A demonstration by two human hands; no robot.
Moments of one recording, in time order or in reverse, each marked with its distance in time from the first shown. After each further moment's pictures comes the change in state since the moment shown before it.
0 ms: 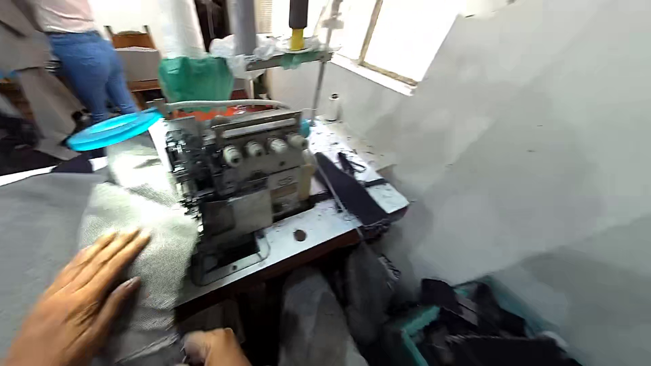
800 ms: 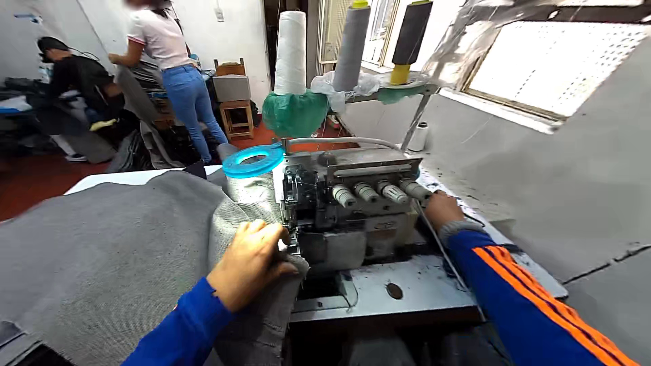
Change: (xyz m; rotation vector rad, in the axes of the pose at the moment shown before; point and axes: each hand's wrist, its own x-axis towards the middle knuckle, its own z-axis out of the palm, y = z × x) left_hand 0.092 0.033 -0.005 -0.055 -0.098 -0.005; right_hand 0.173 -0.007 -0.310 -1.099 0.472 0.358
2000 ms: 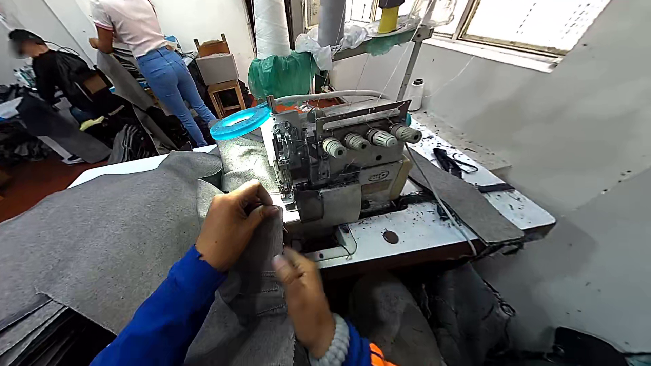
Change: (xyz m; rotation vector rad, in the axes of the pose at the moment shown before) left_hand -0.015 -0.004 -0.006 -0.325 0.254 -0.111; right_hand -0.266 -0.192 0.084 1.340 -0.086 -0.402
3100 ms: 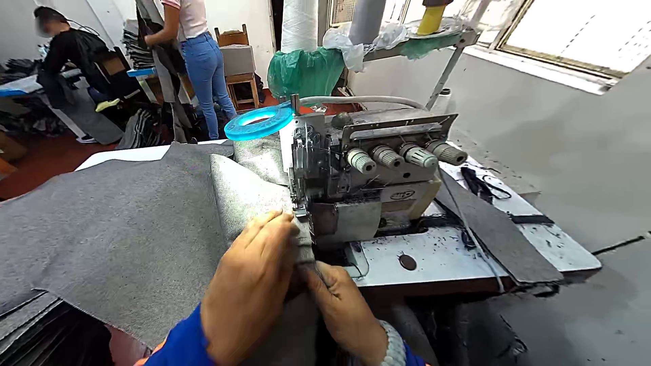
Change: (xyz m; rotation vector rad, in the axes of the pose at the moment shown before) left_hand -0.027 0.049 0.015 0.400 0.036 0.140; right_hand 0.028 0.000 -0.050 -0.084 -0.258 -0.057
